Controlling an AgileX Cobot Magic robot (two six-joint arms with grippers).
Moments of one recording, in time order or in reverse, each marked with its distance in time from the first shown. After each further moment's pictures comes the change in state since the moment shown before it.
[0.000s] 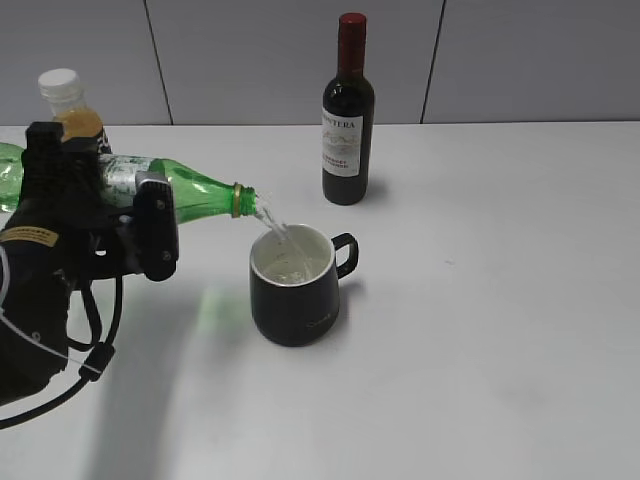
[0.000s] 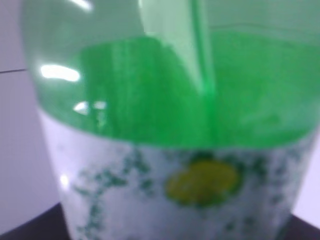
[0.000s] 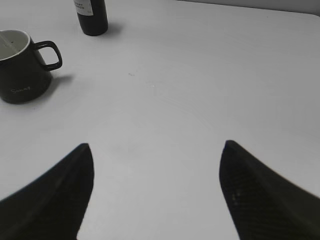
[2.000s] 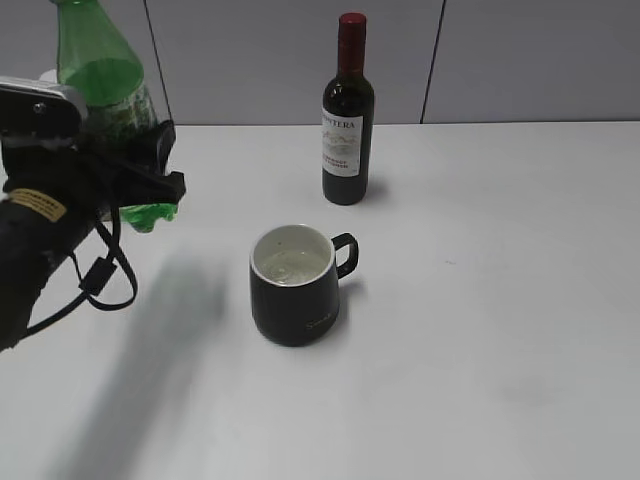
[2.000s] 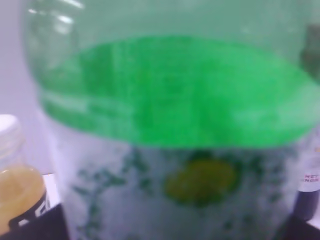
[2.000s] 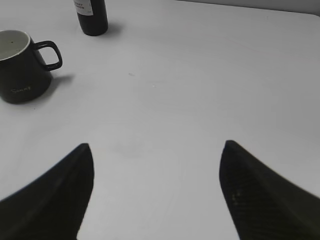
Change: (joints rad) left arm 0.221 0.000 -0.028 0.677 0.046 -1.841; right arm 0.000 0.000 0.000 0.001 0.000 0.000
